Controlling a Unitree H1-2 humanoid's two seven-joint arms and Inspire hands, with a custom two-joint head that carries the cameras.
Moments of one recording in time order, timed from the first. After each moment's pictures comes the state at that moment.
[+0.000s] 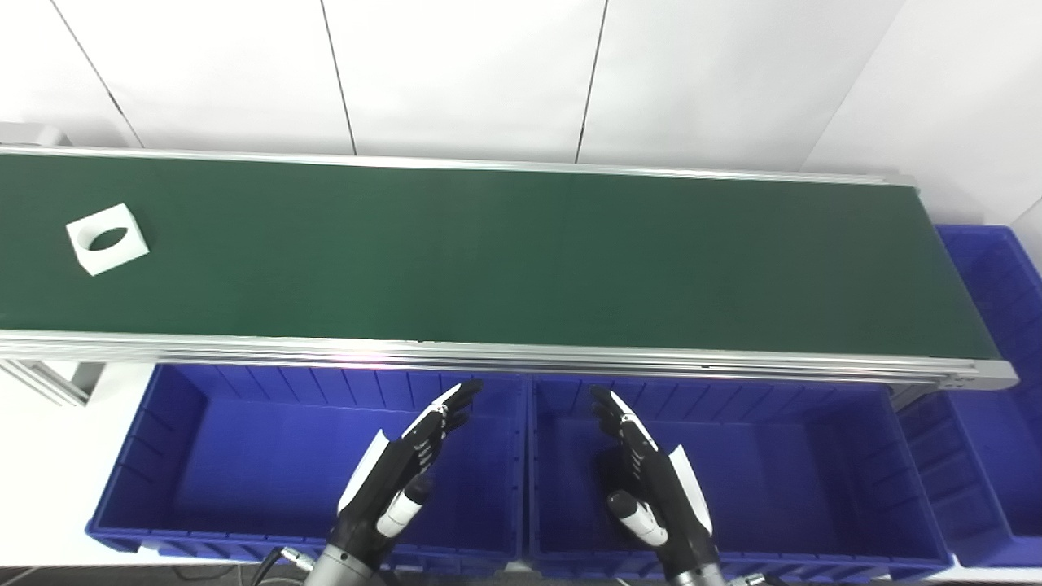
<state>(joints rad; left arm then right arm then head) 0.29 0.09 -0.28 0.10 0.01 -0.43 -0.24 0.27 -0.18 0.41 0.15 -0.14 -0.42 -0.18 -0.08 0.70</state>
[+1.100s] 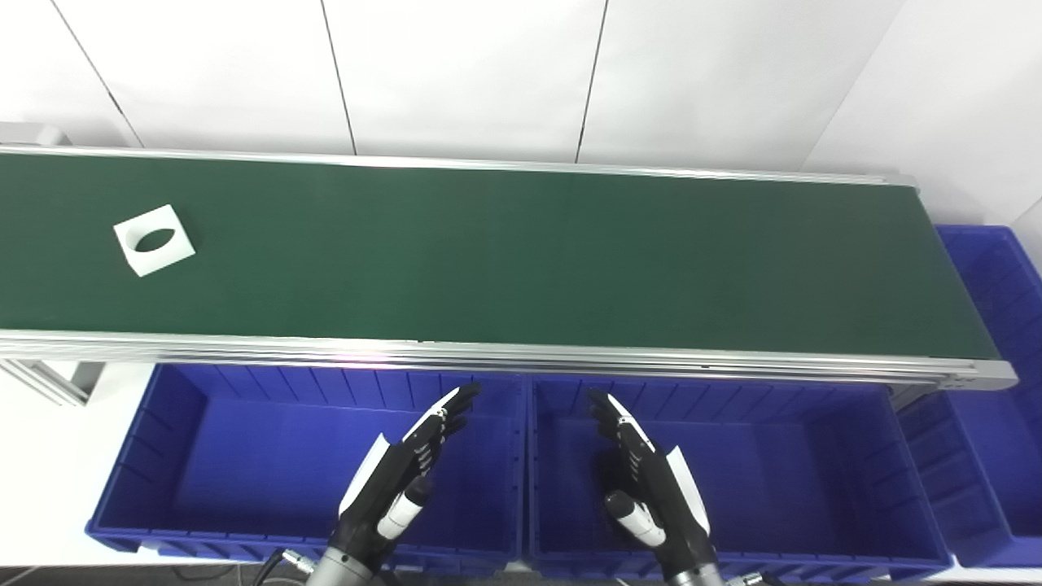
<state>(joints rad) 0.28 0.09 -0.27 0.12 0.01 -0.43 -0.24 0.26 -0.18 0.41 0.17 -0.14 -0.42 -0.17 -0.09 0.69</state>
